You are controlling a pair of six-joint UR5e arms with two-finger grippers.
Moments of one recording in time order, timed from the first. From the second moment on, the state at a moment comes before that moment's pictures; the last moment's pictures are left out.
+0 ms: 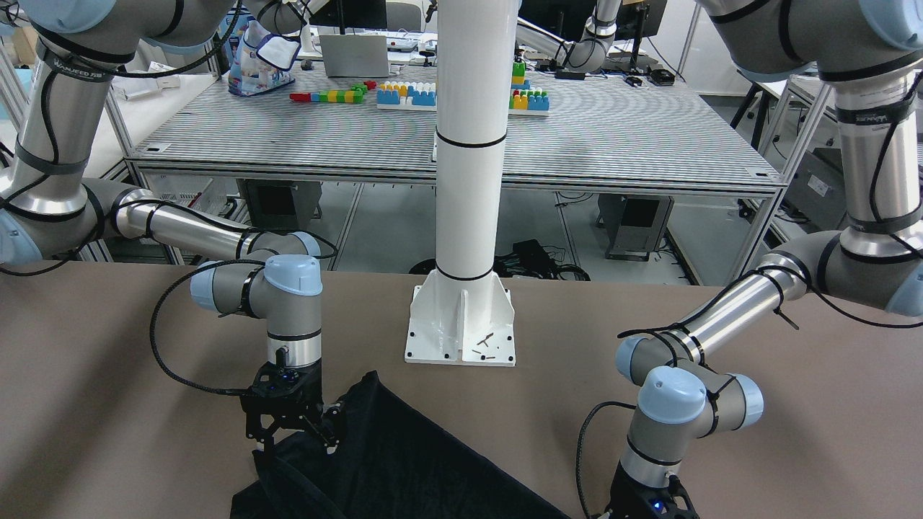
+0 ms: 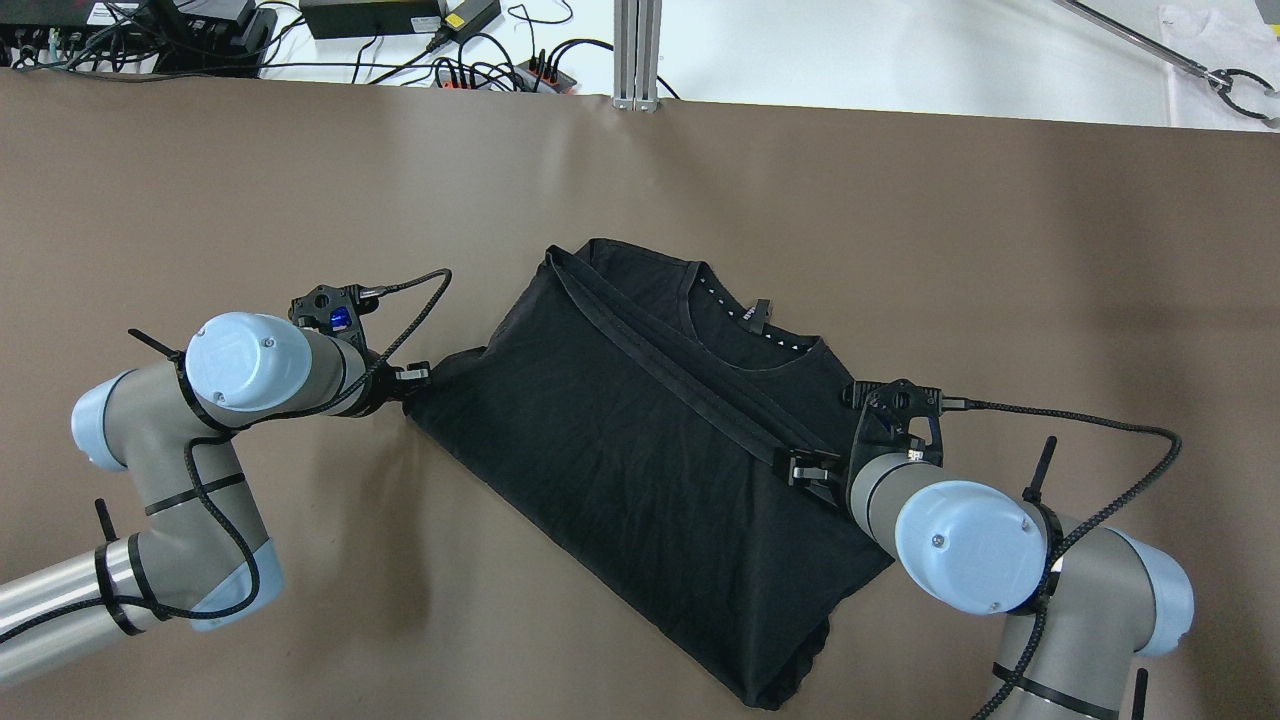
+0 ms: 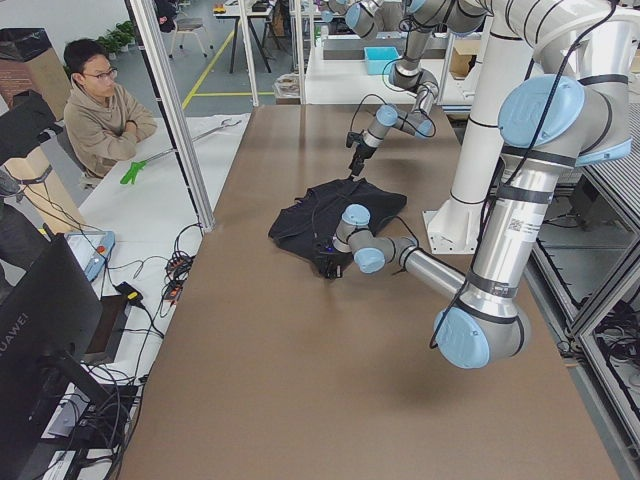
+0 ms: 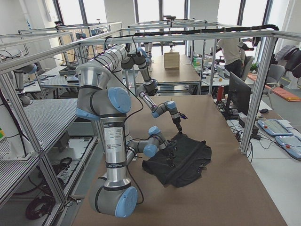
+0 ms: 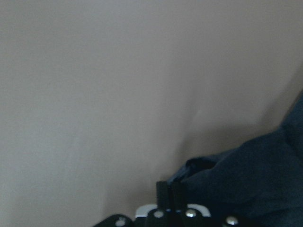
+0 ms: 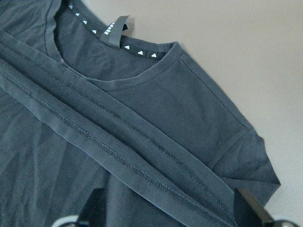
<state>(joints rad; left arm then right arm) -0.64 -1.96 -1.64 -2.04 -1.73 -1.43 0.44 -1.34 2.04 -1.38 1.39 1.34</state>
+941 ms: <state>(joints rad) -0.77 -2.13 -1.40 -2.04 -1.74 -1.18 0.38 -1.33 2.04 -1.33 1.35 1.43</state>
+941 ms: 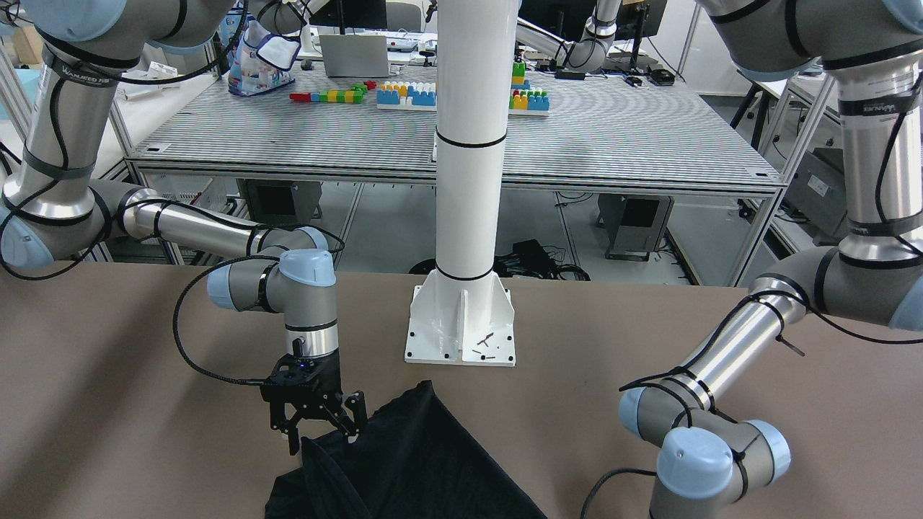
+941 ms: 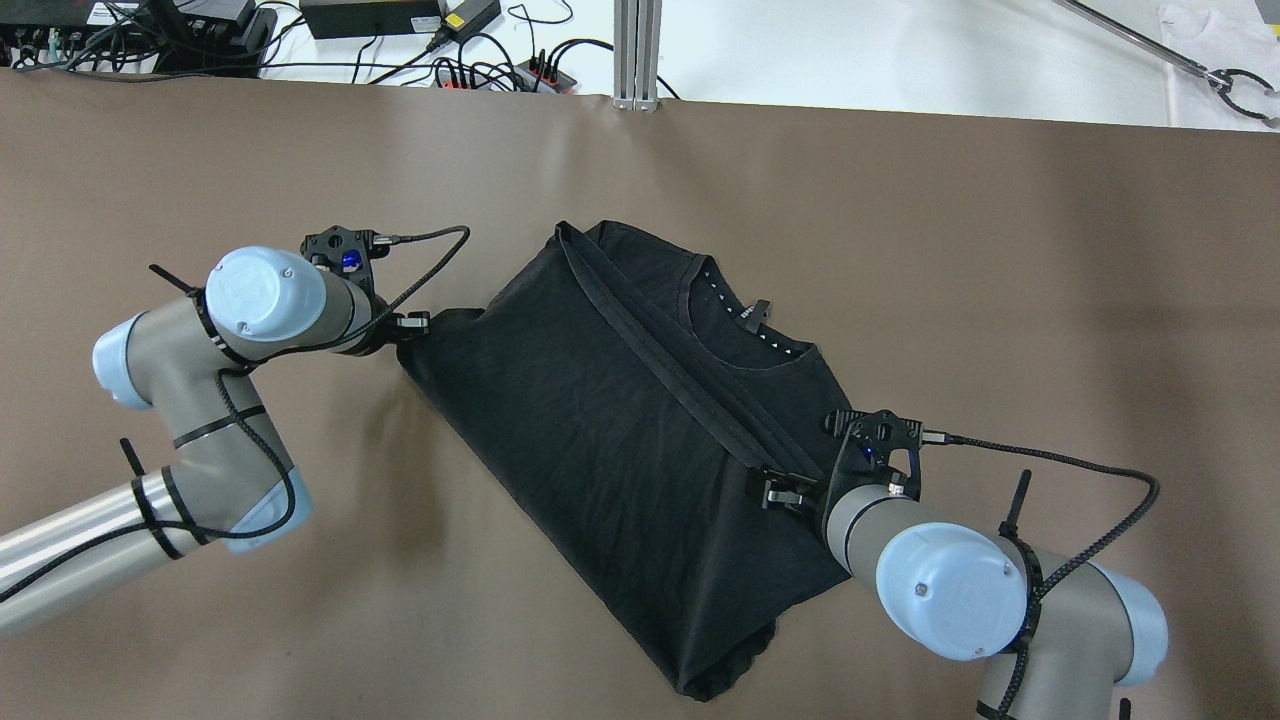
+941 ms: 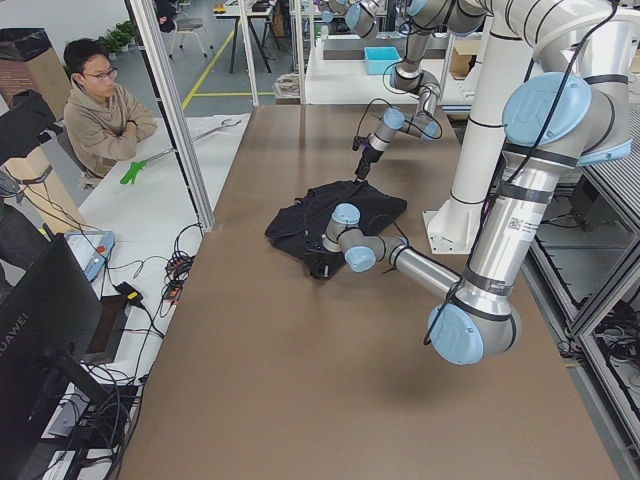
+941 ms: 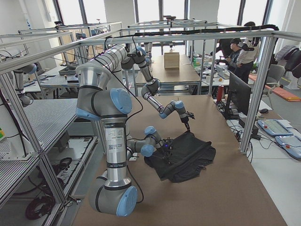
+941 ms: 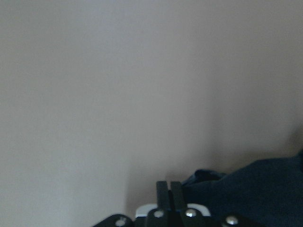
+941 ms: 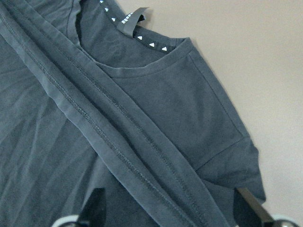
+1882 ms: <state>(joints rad) -0.89 -2.61 -0.83 -2.10 -1.75 -1.07 0.44 -1.32 2.00 -1.32 1.35 1.31</state>
